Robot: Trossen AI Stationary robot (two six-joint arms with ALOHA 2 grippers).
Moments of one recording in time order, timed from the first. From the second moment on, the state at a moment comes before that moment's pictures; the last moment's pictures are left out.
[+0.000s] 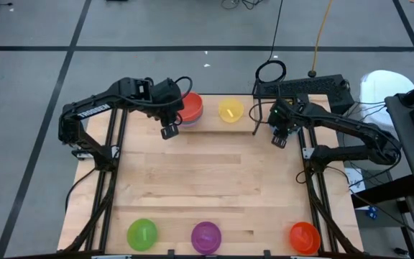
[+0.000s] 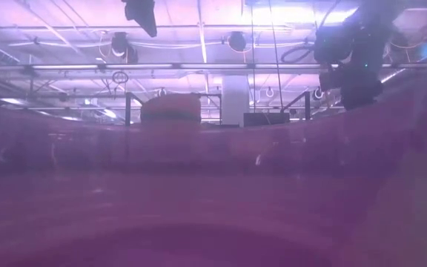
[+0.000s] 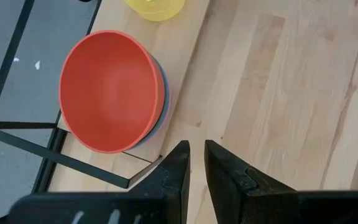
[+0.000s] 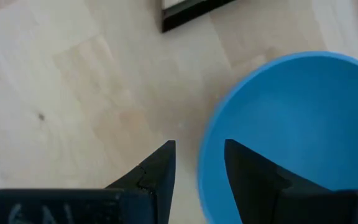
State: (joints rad) left arm 0.24 1.56 1.84 -1.39 -0.11 -0.03; right arm -0.63 1.11 0.74 -0.94 0.05 -0.19
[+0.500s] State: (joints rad) left arm 0.24 1.56 1.84 -1.39 -0.11 -0.04; right arm -0.72 1.11 0.74 -0.93 -0.04 -0.18
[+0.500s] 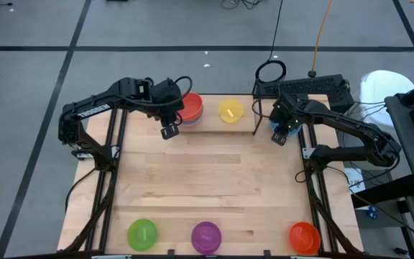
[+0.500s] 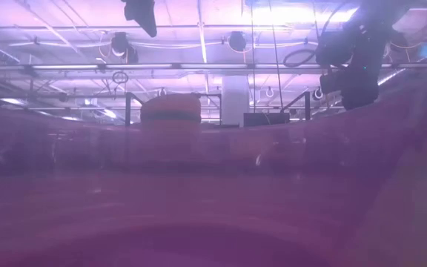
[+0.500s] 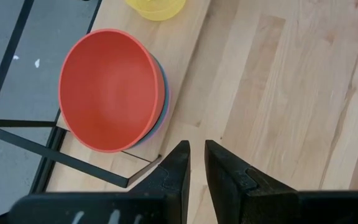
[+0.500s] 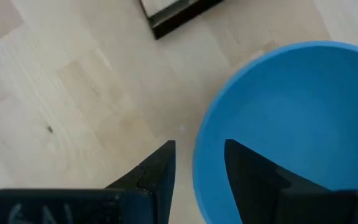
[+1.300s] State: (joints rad) left arm 0.24 1.56 1.84 -1.40 -0.11 -0.04; right arm -0.74 1.27 0.74 -0.82 0.06 -0.20
